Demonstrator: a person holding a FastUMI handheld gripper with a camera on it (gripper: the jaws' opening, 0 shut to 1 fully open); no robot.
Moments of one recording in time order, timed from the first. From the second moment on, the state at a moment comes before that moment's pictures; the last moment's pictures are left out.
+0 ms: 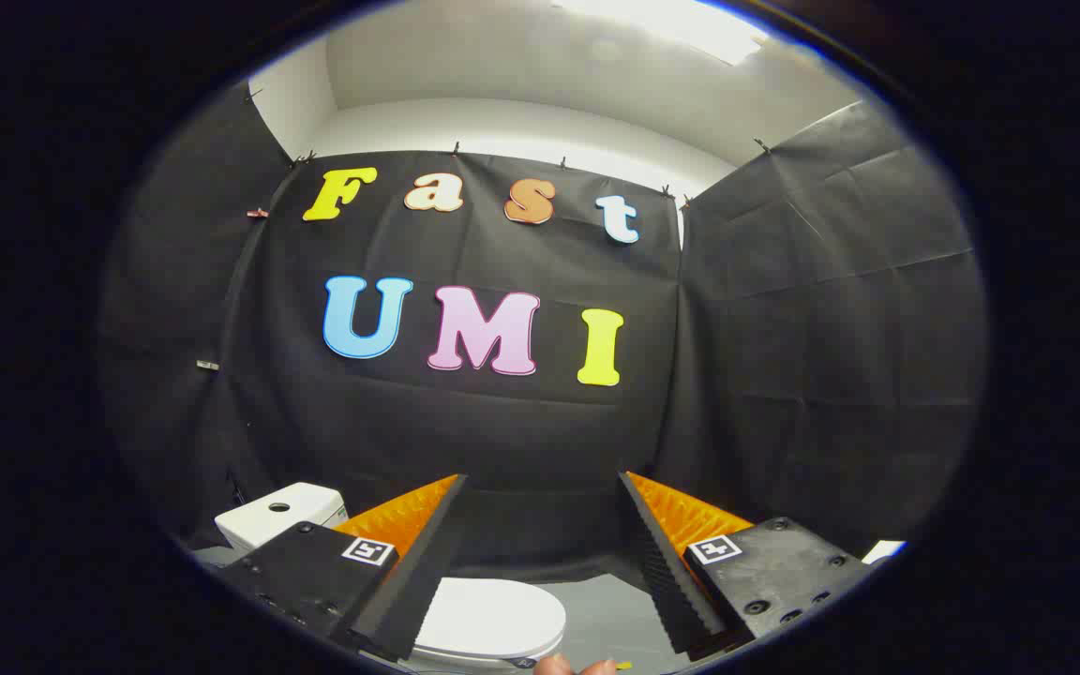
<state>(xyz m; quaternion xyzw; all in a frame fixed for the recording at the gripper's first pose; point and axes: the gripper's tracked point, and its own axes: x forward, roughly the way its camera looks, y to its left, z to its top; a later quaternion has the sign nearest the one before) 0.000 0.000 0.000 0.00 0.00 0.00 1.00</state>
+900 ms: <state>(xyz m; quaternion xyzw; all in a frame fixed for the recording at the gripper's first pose) 0.001 0.006 -0.011 0.00 0.01 0.01 1.00</state>
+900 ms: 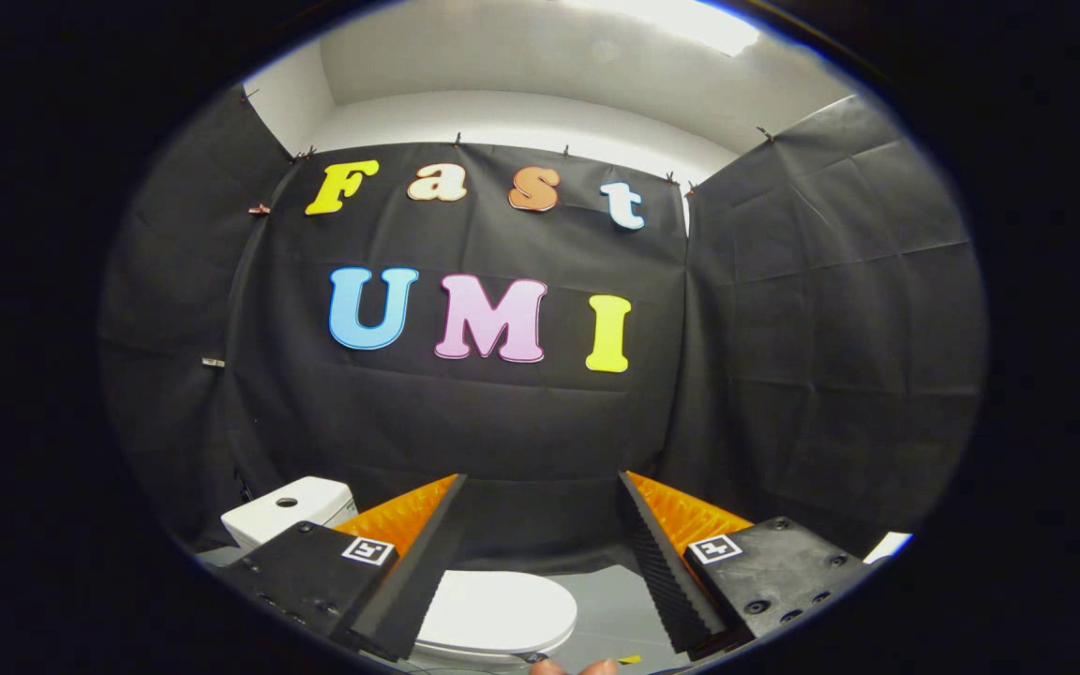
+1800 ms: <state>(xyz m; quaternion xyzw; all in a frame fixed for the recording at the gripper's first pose) 0.022 0.015 -0.073 -0.01 -0.03 0.03 1.00</state>
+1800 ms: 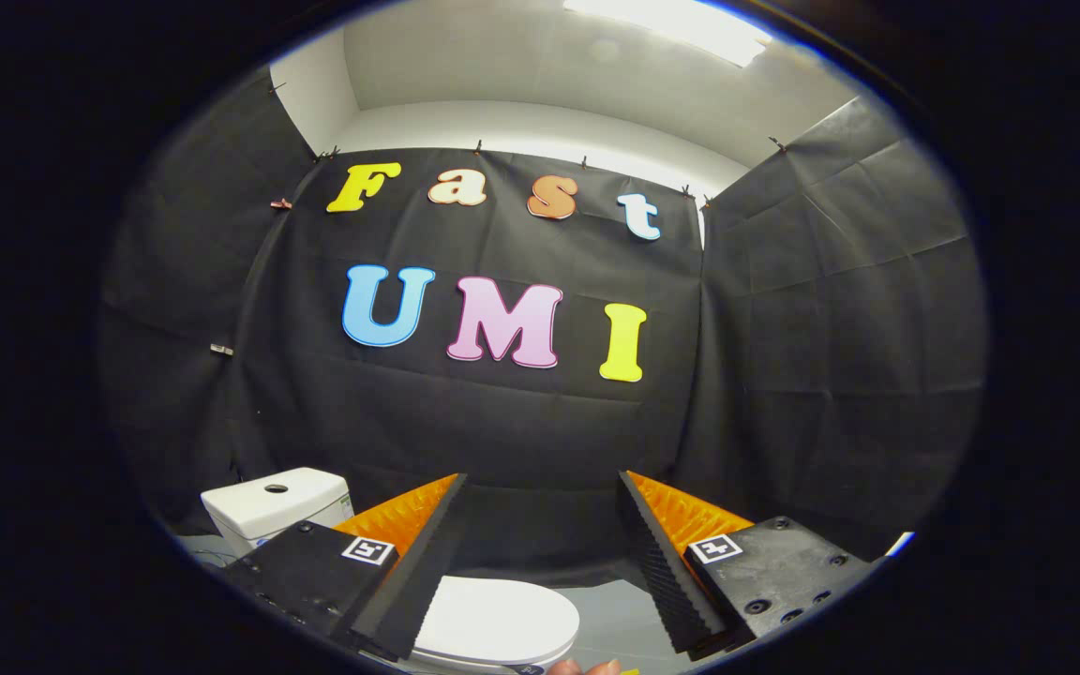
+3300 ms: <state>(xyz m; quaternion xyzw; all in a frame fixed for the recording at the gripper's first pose) 0.017 0.001 -0.416 0.16 0.22 0.11 0.96</state>
